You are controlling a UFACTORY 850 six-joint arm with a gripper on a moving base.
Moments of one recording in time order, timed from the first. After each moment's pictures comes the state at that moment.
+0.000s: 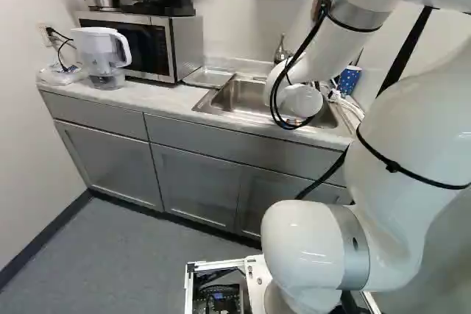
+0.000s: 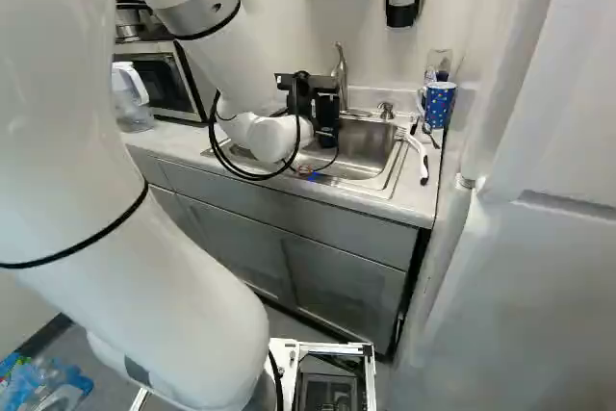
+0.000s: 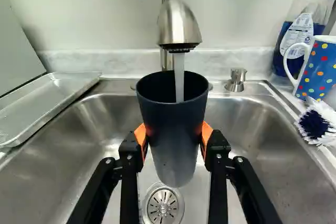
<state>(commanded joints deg) -11.8 1.4 -30.5 3.8 43.3 0.0</state>
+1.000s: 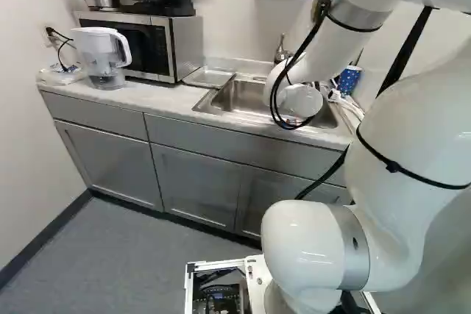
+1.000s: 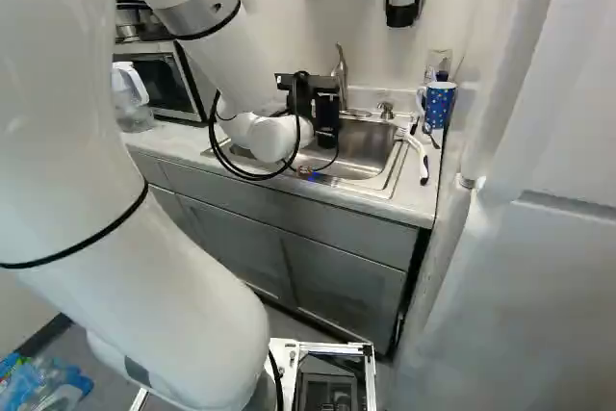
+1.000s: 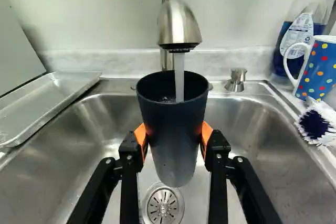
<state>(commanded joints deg) -11.8 1.4 -30.5 3.8 43.3 0.0</state>
